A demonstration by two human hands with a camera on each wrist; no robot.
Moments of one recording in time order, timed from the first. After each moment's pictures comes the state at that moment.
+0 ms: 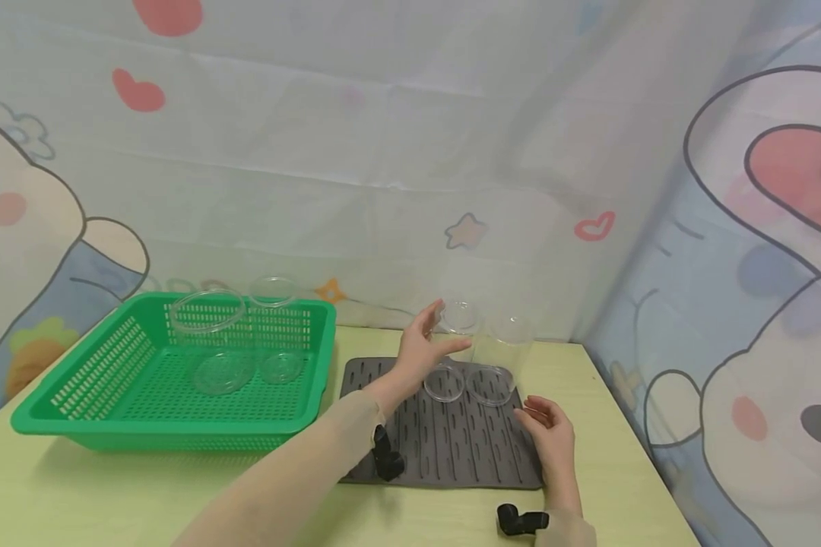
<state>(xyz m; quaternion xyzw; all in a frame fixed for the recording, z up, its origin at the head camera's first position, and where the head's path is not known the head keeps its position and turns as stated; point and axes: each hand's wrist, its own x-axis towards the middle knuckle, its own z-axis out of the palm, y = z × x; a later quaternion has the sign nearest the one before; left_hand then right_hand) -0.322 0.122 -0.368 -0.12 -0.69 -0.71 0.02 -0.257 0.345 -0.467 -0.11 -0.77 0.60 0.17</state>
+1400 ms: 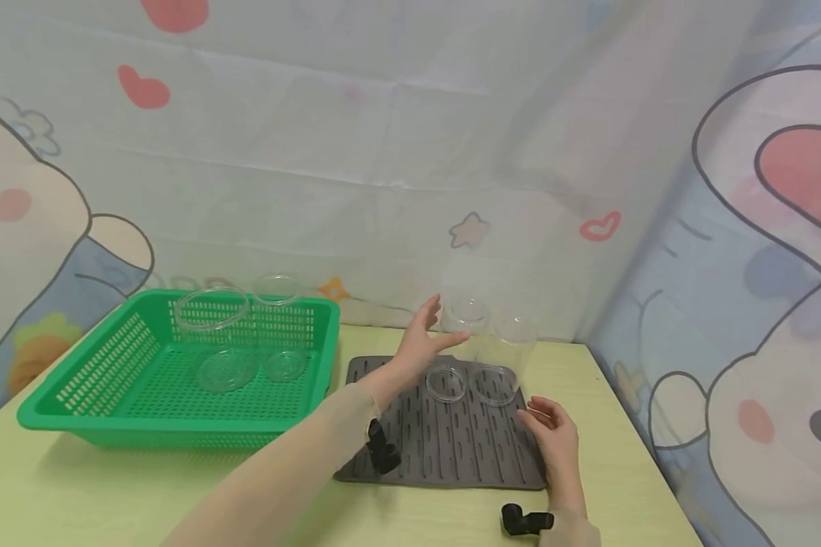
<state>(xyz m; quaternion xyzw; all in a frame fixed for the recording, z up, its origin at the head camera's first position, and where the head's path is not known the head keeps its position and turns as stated) -0.323 0.111 -0.355 -0.13 -0.71 -0.69 -0.02 -0.259 0.348 -0.469 -0.12 -0.78 0.60 0.15</state>
